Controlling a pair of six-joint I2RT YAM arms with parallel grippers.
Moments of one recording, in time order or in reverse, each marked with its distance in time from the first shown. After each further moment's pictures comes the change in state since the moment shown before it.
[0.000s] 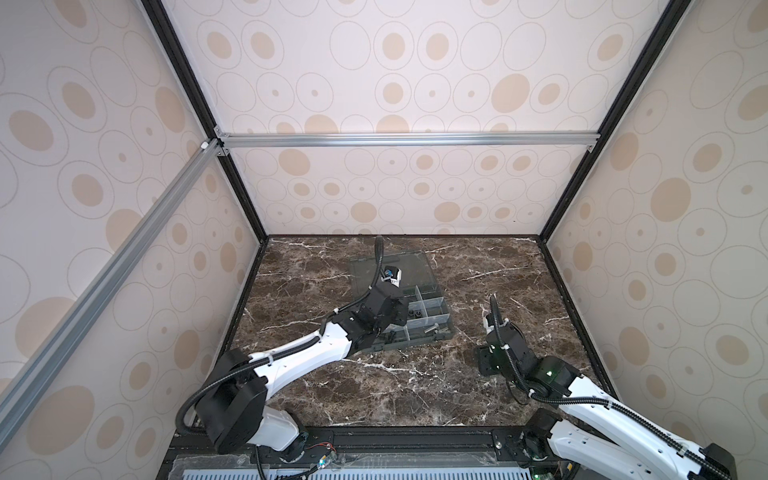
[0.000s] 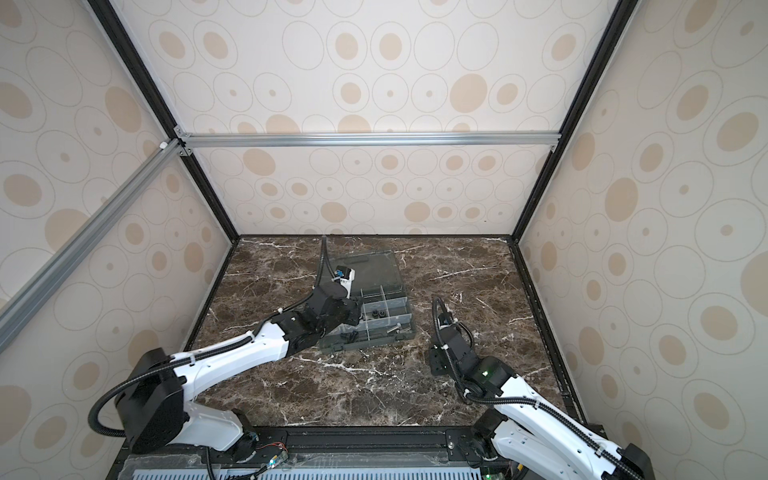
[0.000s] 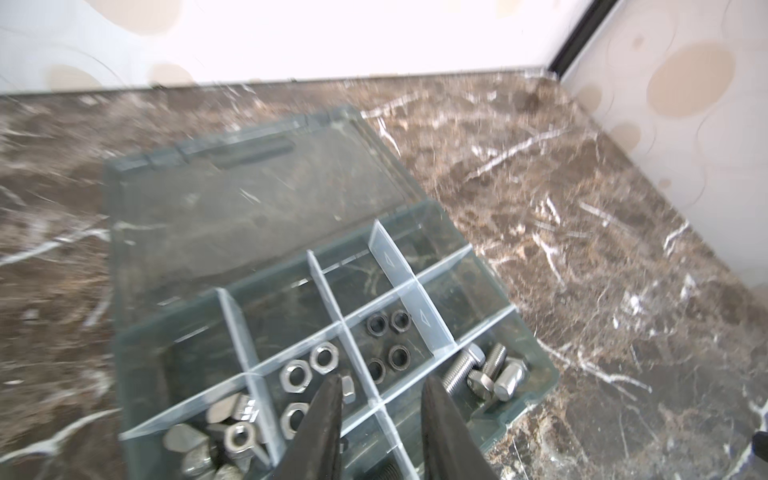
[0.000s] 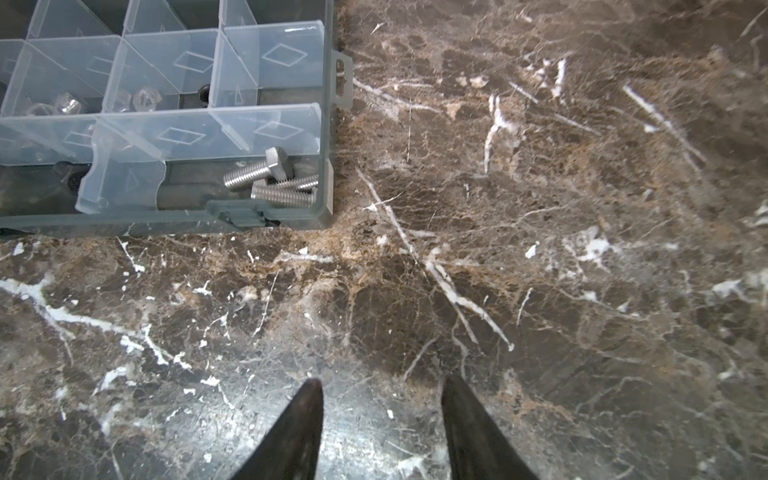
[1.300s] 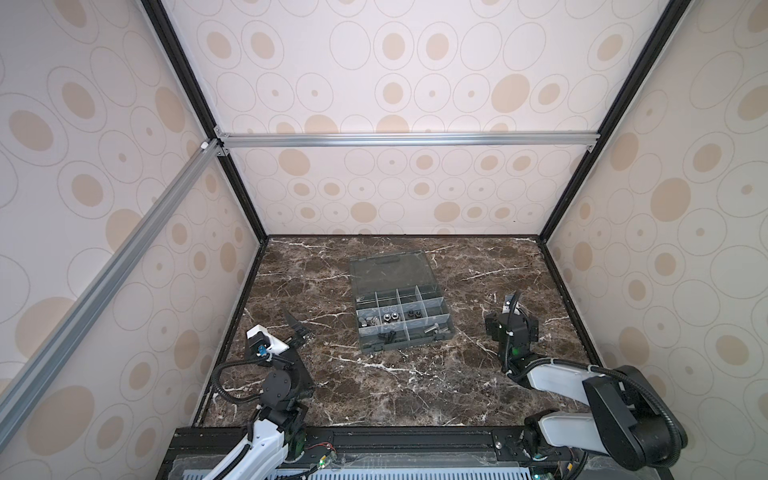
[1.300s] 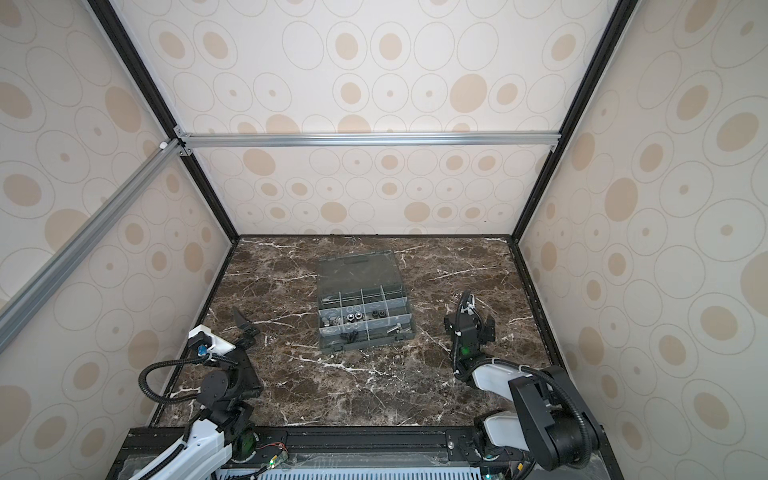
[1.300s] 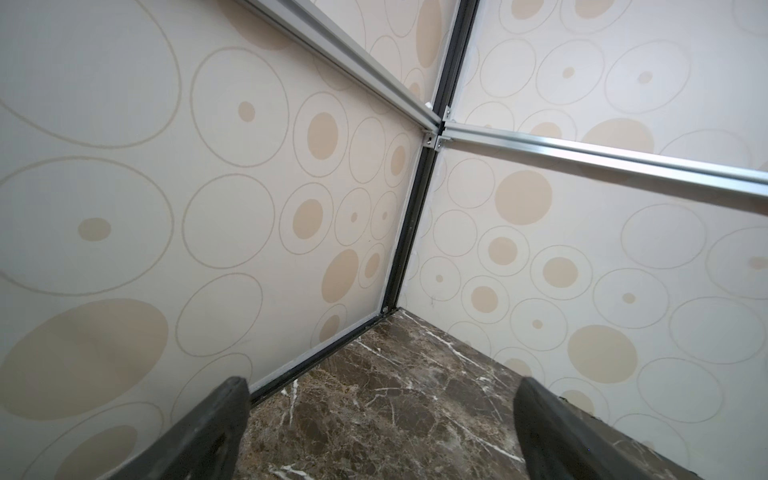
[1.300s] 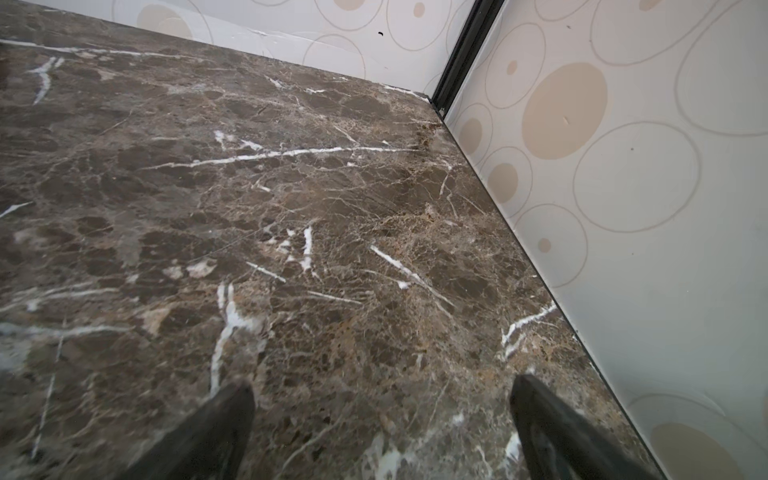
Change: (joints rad) left arm 0.382 -0.800 -0.928 1.001 -0.678 0.431; right arm -0.426 0.544 -0.247 1.200 0.315 -0.444
